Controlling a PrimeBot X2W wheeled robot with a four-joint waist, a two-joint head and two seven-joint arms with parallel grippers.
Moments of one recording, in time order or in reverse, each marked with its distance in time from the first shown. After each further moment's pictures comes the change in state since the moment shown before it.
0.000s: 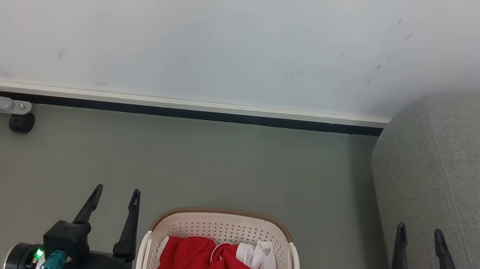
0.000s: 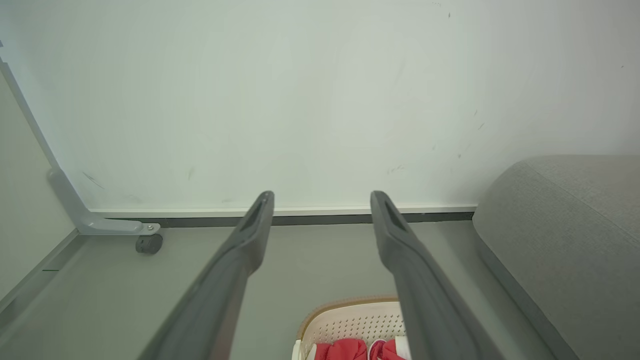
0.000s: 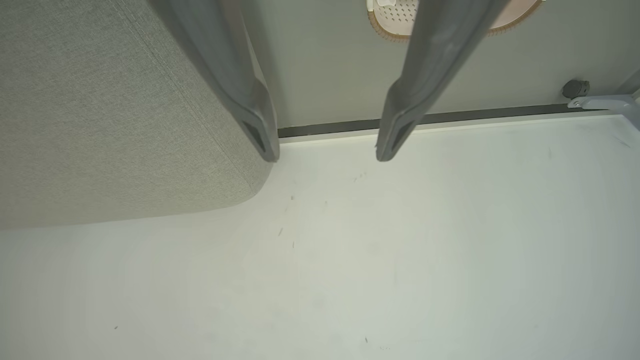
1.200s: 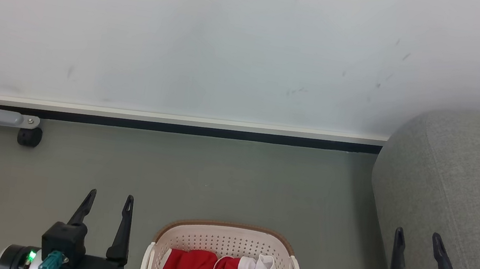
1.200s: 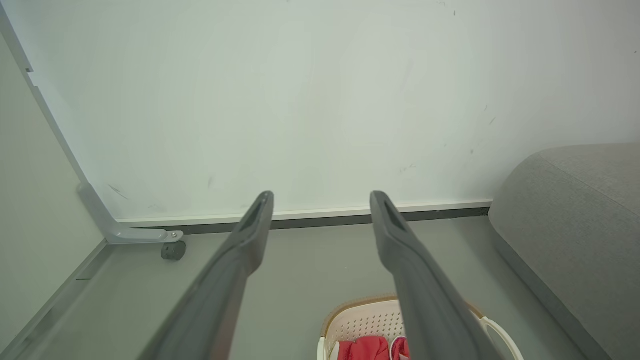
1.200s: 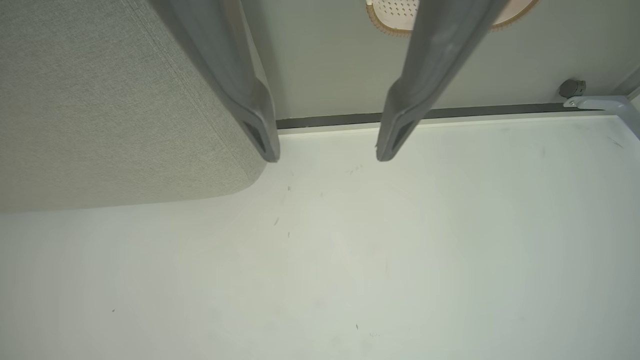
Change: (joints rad) left arm 0.005 0.030 -0.001 0.015 0.032 0.000 0.026; right arm 0.008 0.002 -0.006 0.002 -0.023 0.000 0.020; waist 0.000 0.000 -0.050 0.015
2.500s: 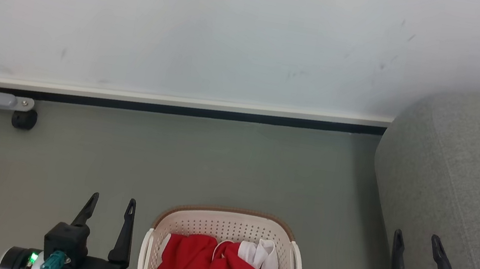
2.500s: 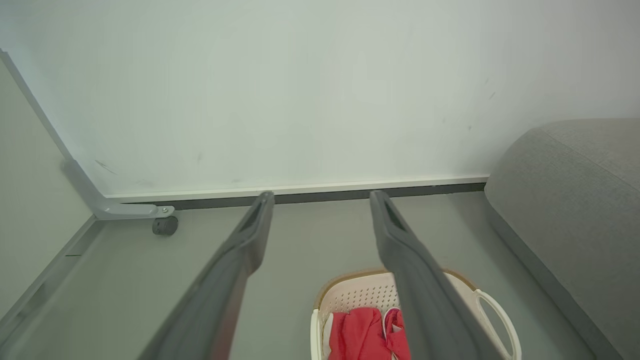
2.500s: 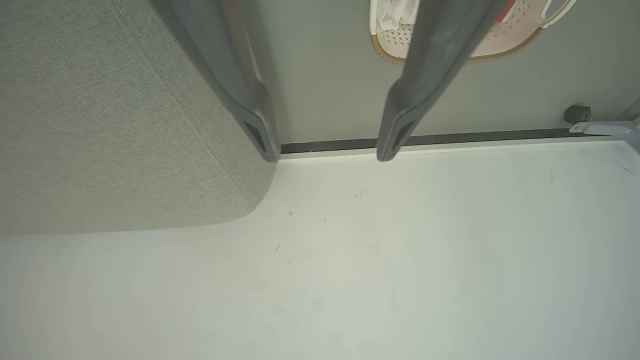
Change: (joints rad) left arm 0.022 0.000 0.000 -0.041 0.007 0.000 0.051; right arm 0.021 -0.002 -0.007 -0.040 -0.014 0.000 0.052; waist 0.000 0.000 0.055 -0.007
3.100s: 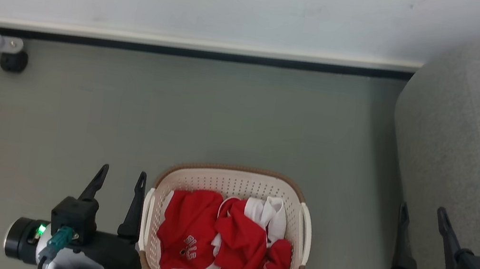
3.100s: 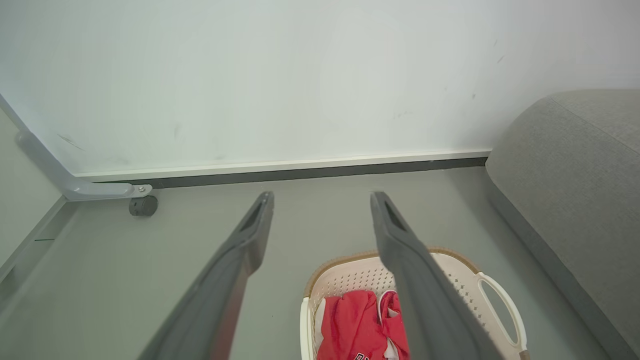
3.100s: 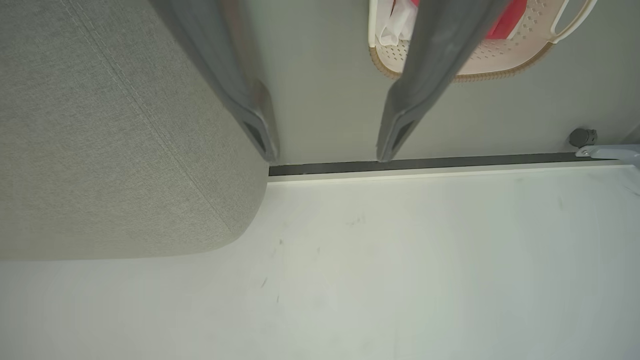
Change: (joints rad) left arm -0.069 -0.004 -0.014 -0.039 0.013 0.000 0.028; right arm -0.058 -0.004 -0.001 -0.045 -0.003 0.000 0.019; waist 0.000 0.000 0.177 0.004
